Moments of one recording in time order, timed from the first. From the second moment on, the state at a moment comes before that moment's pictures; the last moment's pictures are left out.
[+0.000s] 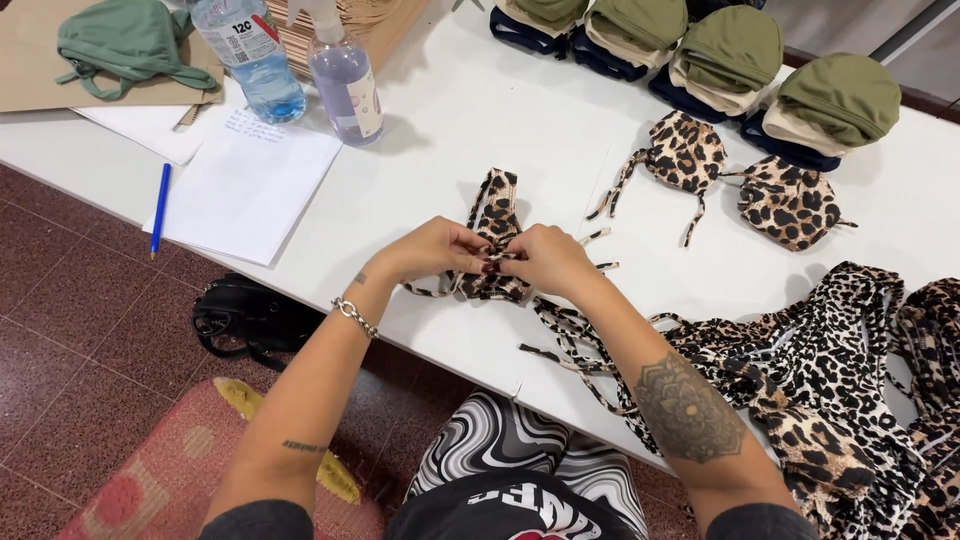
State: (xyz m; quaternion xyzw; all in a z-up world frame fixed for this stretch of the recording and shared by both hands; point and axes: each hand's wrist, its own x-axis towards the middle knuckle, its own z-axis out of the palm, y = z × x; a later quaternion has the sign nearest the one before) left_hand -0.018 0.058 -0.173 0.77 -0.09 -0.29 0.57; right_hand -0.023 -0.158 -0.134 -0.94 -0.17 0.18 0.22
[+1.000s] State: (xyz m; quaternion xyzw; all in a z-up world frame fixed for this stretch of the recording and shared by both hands) left_hand -0.066 0.086 -0.142 0.85 -0.16 -0.12 0.48; right_hand -0.060 -0.176 -0.189 -0.80 -0.55 -0.23 0.12
